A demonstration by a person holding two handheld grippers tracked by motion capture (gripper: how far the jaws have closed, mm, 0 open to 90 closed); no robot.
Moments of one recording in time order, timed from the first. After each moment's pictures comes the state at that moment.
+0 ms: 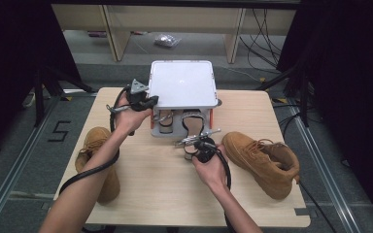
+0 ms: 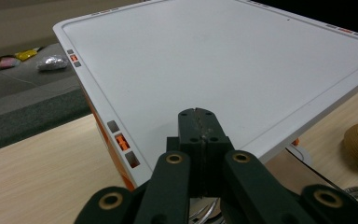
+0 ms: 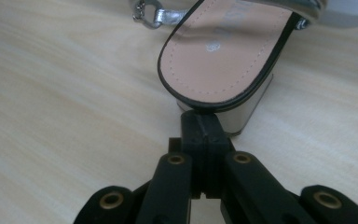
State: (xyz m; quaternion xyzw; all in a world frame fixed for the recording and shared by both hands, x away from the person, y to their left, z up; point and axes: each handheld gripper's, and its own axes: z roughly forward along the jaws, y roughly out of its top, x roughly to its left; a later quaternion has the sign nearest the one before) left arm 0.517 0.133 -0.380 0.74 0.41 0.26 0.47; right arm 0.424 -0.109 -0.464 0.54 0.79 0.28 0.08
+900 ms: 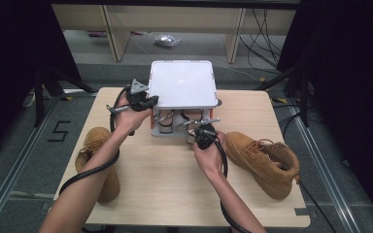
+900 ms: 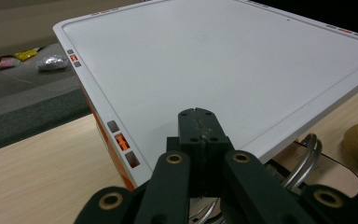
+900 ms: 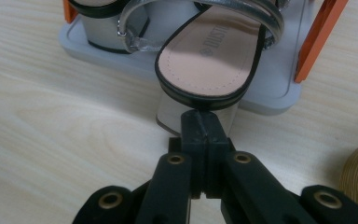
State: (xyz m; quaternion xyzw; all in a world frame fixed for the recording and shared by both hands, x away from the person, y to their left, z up) left arm 0.517 0.133 -0.381 0.74 0.41 0.26 0.47; right arm 0.456 -0.106 -0.451 0.55 0.76 0.30 0.17
